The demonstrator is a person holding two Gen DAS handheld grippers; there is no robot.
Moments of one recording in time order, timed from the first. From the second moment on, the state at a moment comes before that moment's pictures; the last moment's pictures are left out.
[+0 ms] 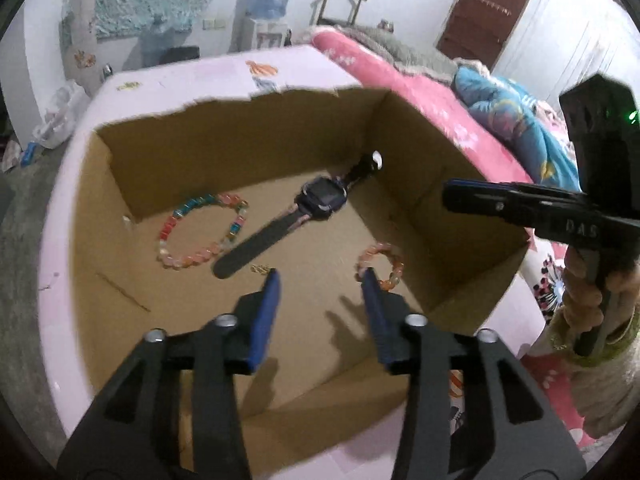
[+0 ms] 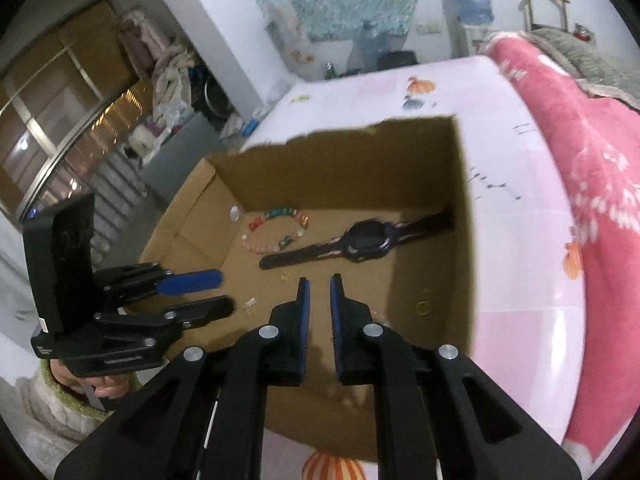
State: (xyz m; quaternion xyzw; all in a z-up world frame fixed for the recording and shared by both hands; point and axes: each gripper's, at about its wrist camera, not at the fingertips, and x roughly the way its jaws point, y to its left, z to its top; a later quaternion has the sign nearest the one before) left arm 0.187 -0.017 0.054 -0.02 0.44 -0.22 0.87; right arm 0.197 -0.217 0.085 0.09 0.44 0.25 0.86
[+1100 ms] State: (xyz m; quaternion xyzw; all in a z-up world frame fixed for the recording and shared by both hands) left arm 0.107 0.081 0.042 -0.26 0.44 -0.16 0.84; right arm 0.125 -0.260 0.067 0.15 0.48 0.17 0.85
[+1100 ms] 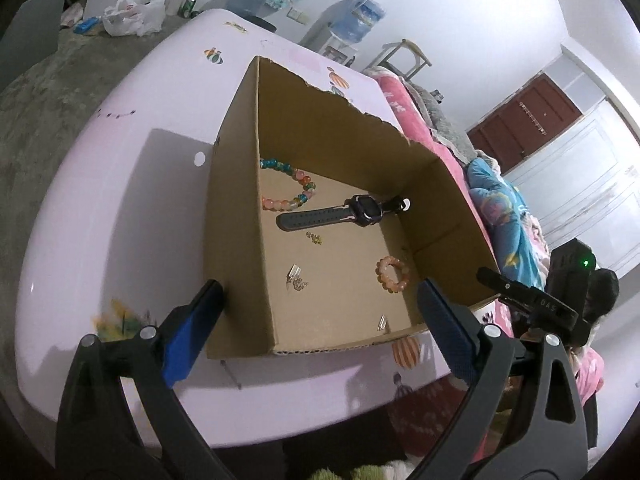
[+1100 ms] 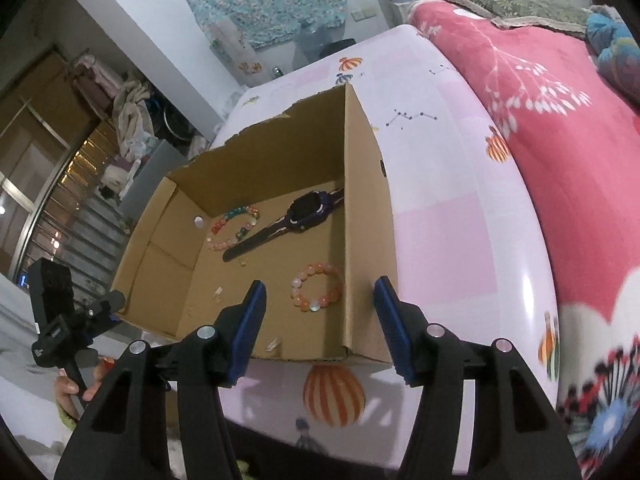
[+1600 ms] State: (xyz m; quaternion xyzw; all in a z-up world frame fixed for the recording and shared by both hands) left arm 0.043 0.049 0.072 -0.12 0.36 -0.08 0.92; right arm 0.029 -0.263 0.090 0.12 0.41 0.11 0.90
